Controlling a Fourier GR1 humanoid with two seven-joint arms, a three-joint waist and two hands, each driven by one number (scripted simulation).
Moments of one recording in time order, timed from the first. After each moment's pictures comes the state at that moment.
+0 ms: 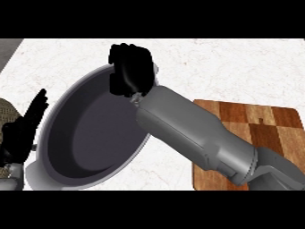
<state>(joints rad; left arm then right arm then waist) -0.04 0.35 -0.01 -1.51 -0.03 0.10 0.12 -1.21 0.00 0.80 -0.82 0.51 -0.50 0.76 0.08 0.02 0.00</state>
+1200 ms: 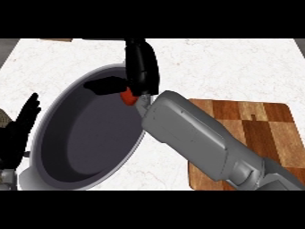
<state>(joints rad) 0.00 0.35 0.03 -1.53 -0.03 0.09 0.12 -1.10 0.00 0.63 -0.97 0.00 -0.84 0.25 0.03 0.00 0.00</state>
